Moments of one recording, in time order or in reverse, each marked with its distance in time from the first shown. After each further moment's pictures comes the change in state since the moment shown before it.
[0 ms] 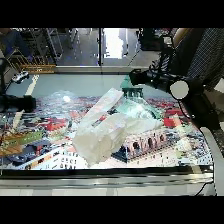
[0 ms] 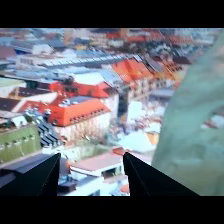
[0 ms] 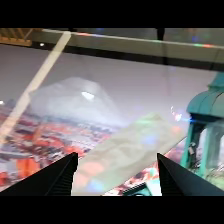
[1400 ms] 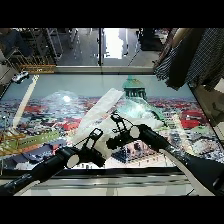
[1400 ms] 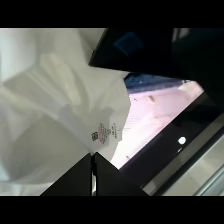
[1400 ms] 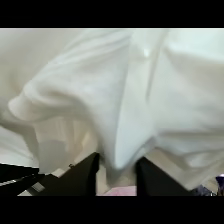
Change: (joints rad) left arm -0.682 -0.135 -0.737 -0.322 0.745 0.096; right arm 0.272 -0.128 -0.569 0.259 0.128 -0.126
